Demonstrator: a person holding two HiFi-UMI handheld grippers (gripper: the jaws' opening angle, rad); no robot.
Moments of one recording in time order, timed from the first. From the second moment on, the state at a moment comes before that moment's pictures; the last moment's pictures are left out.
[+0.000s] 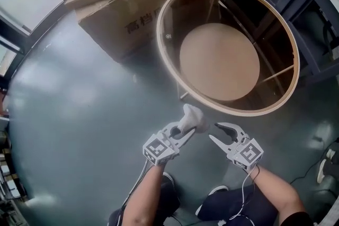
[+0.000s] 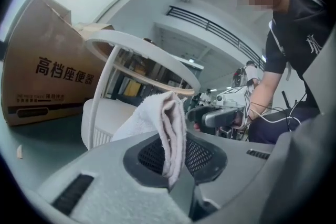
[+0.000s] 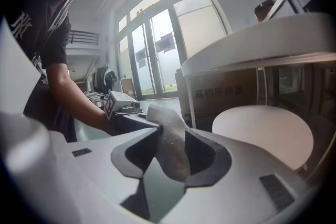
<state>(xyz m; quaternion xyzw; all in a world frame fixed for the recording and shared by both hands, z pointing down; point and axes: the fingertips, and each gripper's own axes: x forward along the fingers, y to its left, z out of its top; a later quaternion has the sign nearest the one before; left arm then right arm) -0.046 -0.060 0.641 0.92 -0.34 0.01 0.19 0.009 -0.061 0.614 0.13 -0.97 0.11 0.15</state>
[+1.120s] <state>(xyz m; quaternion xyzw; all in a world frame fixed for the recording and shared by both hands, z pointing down) -0.130 -0.088 0.628 0.86 -0.50 -0.08 0.03 0.011 -0.100 0.662 0.10 -0.99 0.06 0.10</state>
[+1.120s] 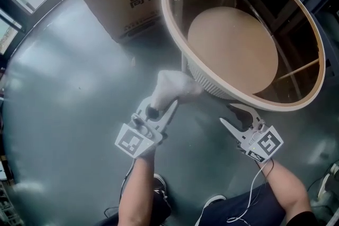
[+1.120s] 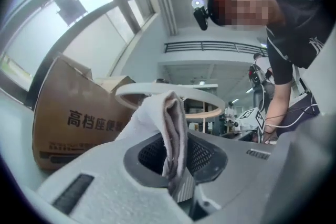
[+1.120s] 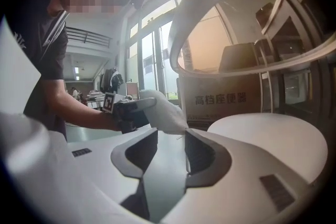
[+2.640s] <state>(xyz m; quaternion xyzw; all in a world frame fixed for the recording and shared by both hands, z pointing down) -0.103 -0.135 0.719 0.86 -0.49 0.04 0.09 -0.013 -0.118 0.694 0.21 -0.97 0.11 0.10</state>
